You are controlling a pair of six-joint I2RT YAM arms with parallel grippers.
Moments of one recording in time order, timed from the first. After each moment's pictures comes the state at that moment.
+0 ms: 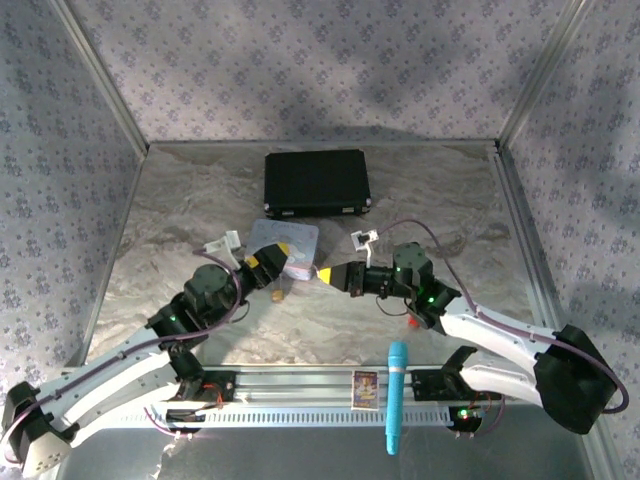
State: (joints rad) left arm -0.86 0.69 0.46 -0.01 -0.20 -1.06; right arm 0.75 1.07 0.46 0.44 -0.58 0.90
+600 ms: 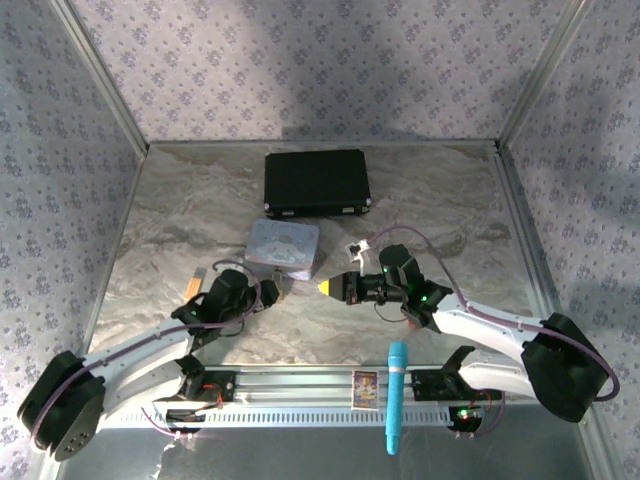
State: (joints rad) left arm -0.69 0.93 0.25 -0.04 -0.06 -0.91; right arm 0.77 1.15 0.46 0.31 -0.55 0.82
